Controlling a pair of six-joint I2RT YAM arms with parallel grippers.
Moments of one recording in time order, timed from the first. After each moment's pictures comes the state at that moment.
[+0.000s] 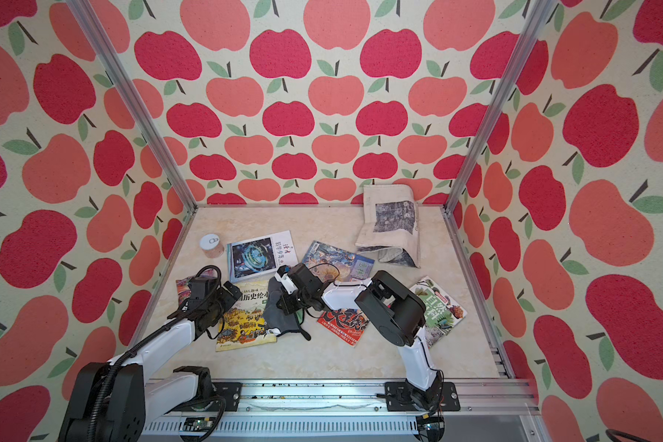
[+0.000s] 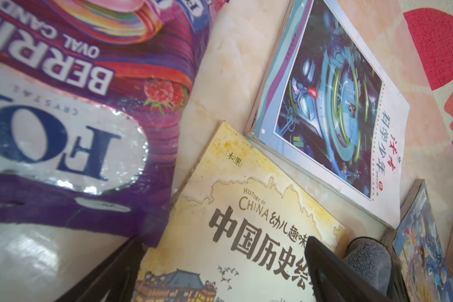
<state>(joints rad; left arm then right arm) -0.11 1.12 0.38 -0.14 -0.05 -0.89 1.00 1.99 1.11 0.08 -0.37 0.42</state>
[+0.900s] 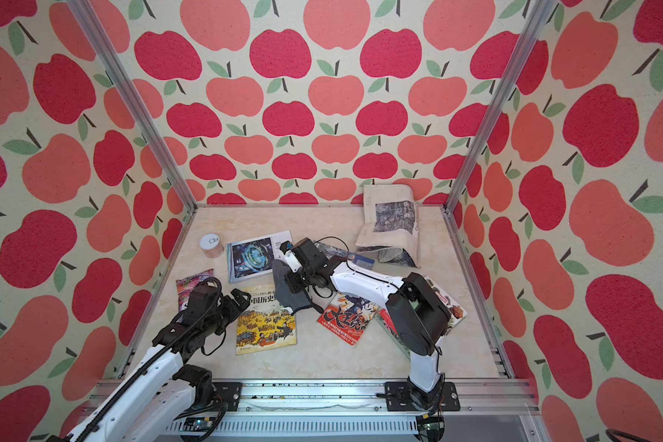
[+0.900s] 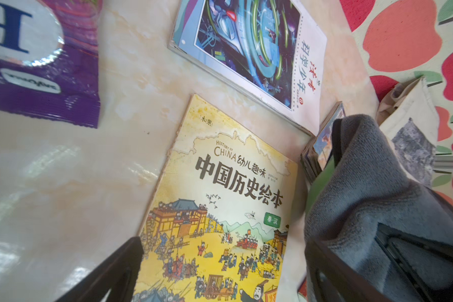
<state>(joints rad) -0.28 0.66 0.40 -0.50 0.02 -1.00 0.95 1.88 1.40 -0.33 -0.22 0.18</state>
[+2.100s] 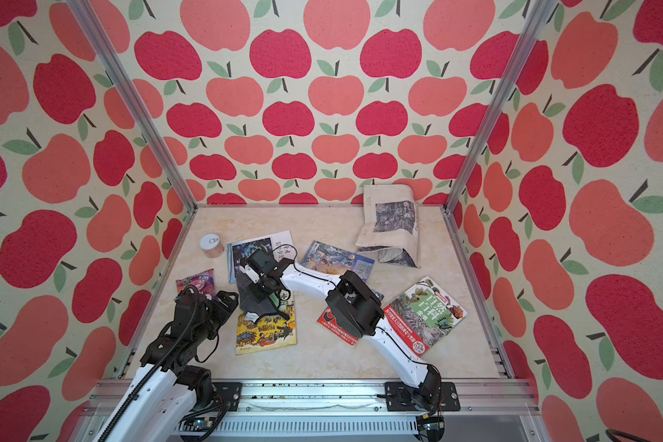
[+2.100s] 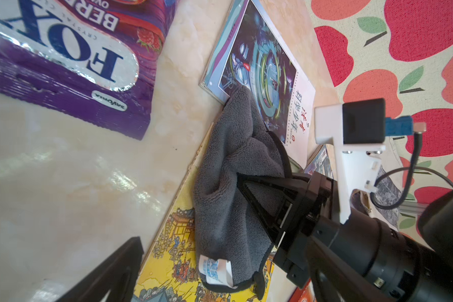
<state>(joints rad) -0.20 0.54 0.37 -0.56 -0.02 -1.06 1.07 2.40 1.95 -0.54 -0.19 0.18</state>
